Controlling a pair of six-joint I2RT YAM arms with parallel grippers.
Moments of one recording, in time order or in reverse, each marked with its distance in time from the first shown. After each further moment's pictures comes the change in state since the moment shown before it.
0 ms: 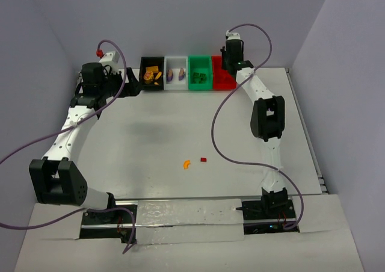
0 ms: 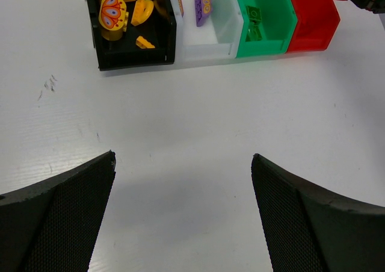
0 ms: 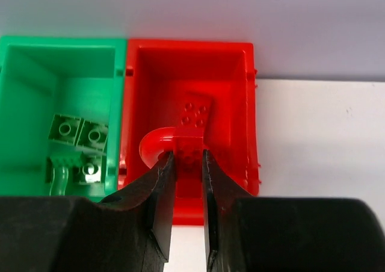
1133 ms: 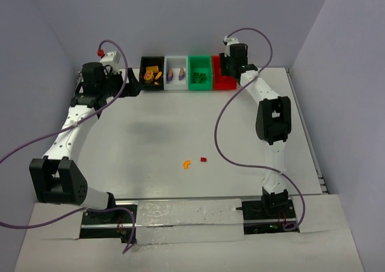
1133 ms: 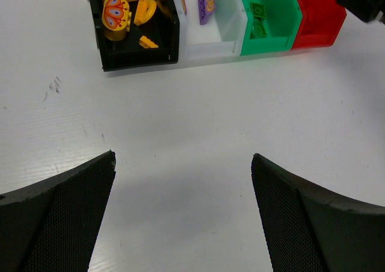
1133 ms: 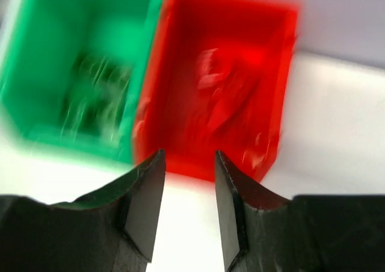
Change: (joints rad) left arm 0.000 0.011 0.006 -0.003 -0.004 0.025; right arm -0.014 -0.062 -0.132 0.049 -0.159 -0.087
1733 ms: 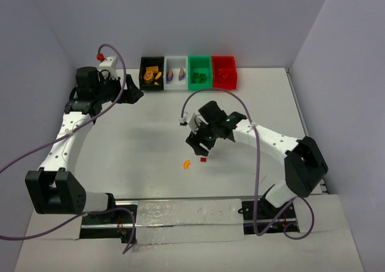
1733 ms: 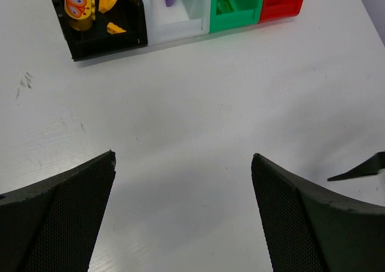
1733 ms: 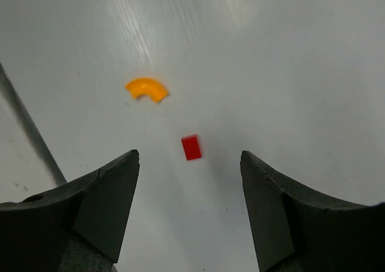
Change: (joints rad) left arm 0.029 -0.086 -0.045 -0.059 0.153 0.070; right arm 0.502 -0.791 -0.925 -0.331 -0.369 -0.338
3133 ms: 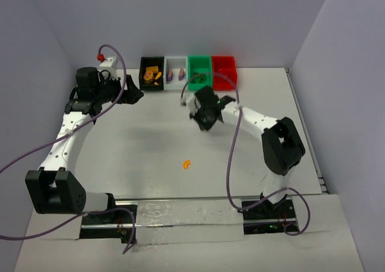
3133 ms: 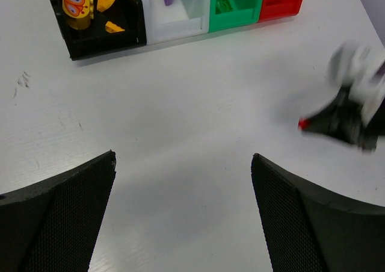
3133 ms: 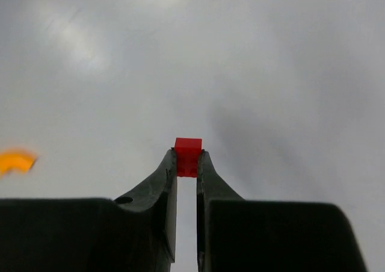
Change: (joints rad) left arm 0.002 0.001 -0.003 0.000 0.007 0.002; right arm -0.069 0.279 0.194 -0.030 0.245 0.020
